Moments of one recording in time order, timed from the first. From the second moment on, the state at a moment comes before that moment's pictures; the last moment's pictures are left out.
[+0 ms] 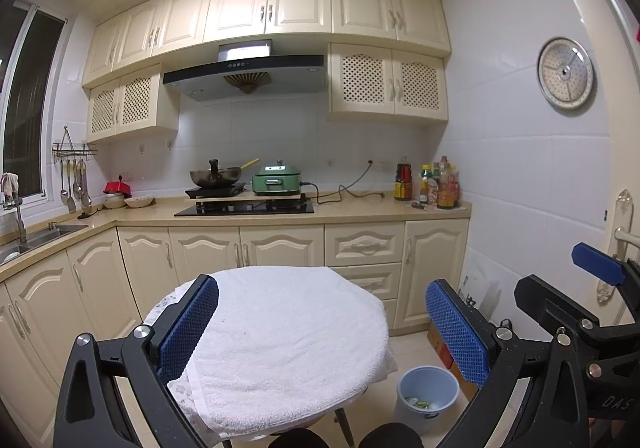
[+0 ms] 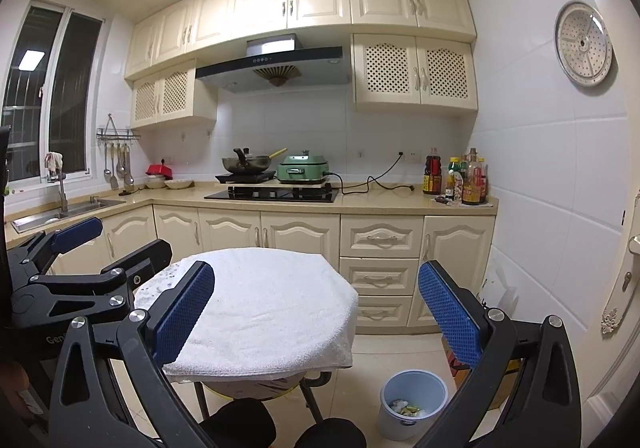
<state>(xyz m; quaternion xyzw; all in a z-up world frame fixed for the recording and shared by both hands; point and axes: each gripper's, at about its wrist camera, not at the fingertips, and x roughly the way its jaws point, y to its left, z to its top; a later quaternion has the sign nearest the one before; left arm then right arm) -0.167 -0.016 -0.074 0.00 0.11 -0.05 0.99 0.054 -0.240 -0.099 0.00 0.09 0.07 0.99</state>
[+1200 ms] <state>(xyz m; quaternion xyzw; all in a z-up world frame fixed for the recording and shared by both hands) -0.151 -0.015 -0.095 0.00 0.10 -0.04 0.99 0.054 -0.241 -0.103 0.00 0.09 0.07 0.99</state>
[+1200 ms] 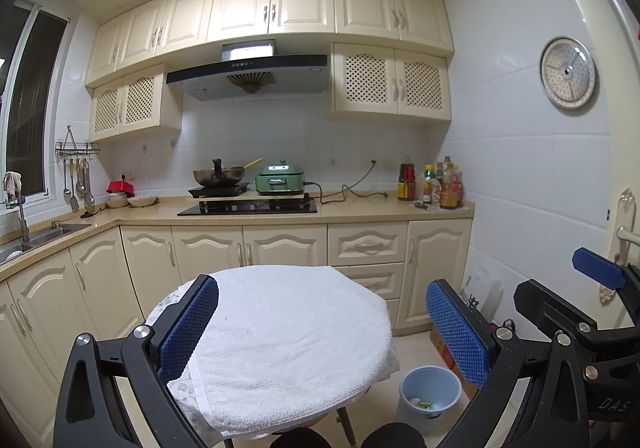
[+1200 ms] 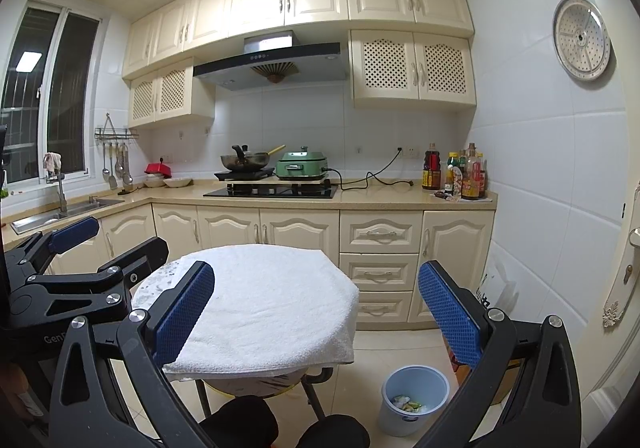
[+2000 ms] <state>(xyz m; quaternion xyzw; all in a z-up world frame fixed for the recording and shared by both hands) -0.155 -0.015 -0.102 0.01 0.10 -0.04 0.99 0.053 -0.240 -0.100 0.00 0.09 0.07 0.99</state>
